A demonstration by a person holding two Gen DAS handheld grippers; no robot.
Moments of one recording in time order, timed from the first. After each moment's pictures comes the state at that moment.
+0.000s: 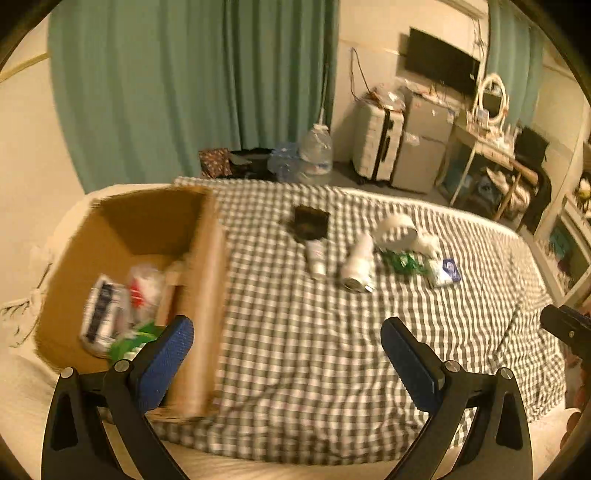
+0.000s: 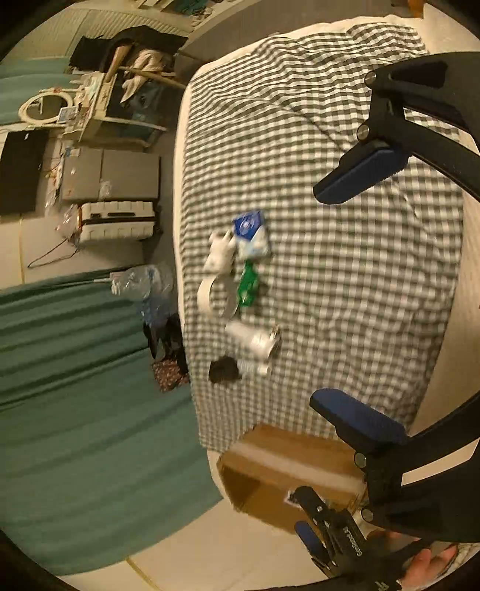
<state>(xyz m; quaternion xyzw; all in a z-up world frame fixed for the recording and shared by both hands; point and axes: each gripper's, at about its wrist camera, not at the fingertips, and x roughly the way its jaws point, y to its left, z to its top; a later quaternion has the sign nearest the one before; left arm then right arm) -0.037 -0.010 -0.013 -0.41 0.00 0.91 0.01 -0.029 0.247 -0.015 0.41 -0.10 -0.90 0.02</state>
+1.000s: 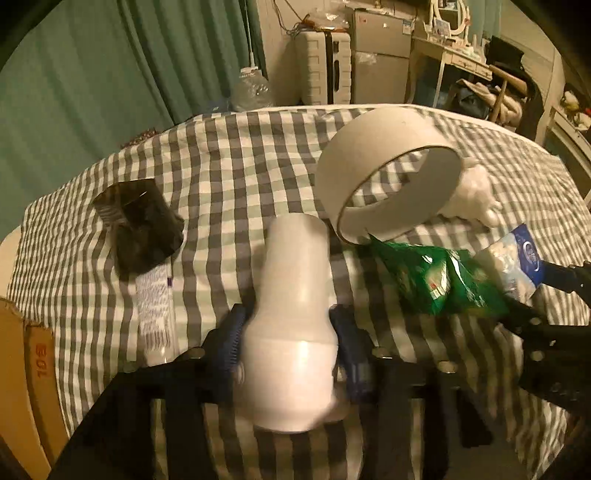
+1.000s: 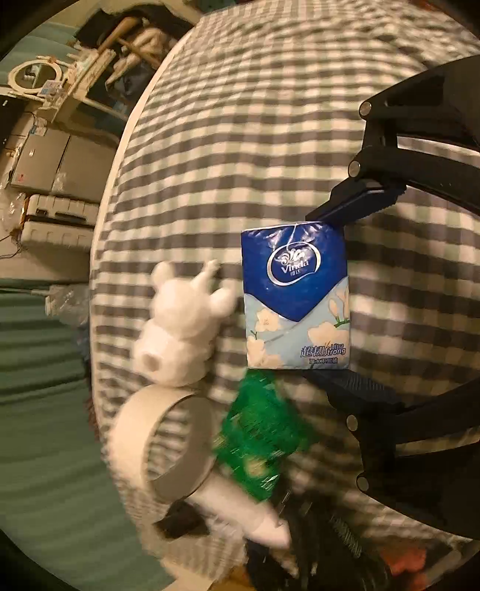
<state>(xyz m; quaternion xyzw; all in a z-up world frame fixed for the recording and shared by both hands) -0.220 0.118 -0.178 -0.48 0.11 0.87 0.09 -0.209 0.267 -0.179 0.51 0.00 -0.86 -0.01</state>
